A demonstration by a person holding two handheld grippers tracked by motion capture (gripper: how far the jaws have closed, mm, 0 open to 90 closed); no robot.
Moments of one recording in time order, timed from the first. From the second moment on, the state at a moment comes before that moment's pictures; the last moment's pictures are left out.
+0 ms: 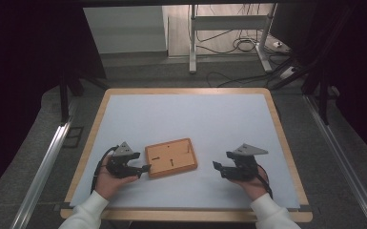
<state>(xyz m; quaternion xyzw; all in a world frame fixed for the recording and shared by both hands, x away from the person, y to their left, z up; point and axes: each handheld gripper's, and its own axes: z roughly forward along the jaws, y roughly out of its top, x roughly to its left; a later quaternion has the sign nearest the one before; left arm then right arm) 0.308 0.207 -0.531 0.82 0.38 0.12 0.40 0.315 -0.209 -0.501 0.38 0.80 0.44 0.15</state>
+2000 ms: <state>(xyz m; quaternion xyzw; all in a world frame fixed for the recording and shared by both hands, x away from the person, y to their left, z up) 0.385 0.211 -0.538 0.86 0.33 0.12 0.36 0.295 -0.254 -0.515 0.43 0.77 0.42 0.21</state>
